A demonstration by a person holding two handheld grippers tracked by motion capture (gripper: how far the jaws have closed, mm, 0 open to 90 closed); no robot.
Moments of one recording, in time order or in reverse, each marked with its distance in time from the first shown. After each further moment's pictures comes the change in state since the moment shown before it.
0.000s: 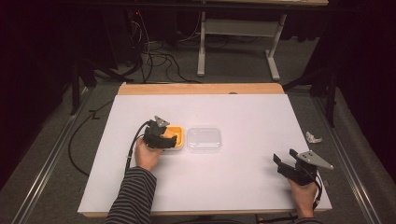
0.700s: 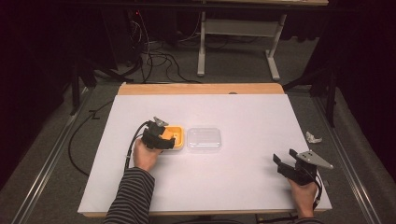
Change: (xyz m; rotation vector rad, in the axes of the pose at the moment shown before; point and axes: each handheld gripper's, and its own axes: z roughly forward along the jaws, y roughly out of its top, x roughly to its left) left arm 0.005 -0.003 0.003 0.051 -0.004 -0.010; right arm 0.000 0.000 0.001 0.007 0.004 0.004
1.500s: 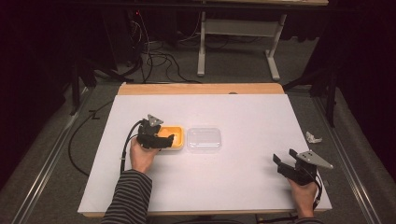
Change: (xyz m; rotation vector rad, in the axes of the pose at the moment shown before) left arm 0.001 0.003 -0.035 -0.123 -0.009 -0.029; right arm 0.000 0.000 0.000 0.000 0.002 -0.003
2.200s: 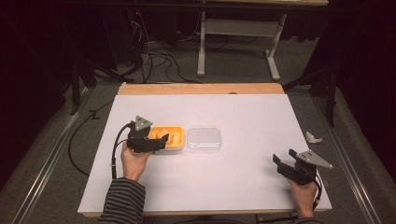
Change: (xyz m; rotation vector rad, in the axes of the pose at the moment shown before) left arm 0.002 -0.006 -0.044 -0.112 -0.033 -0.065; right arm 0.001 0.000 0.000 0.005 0.000 -0.004
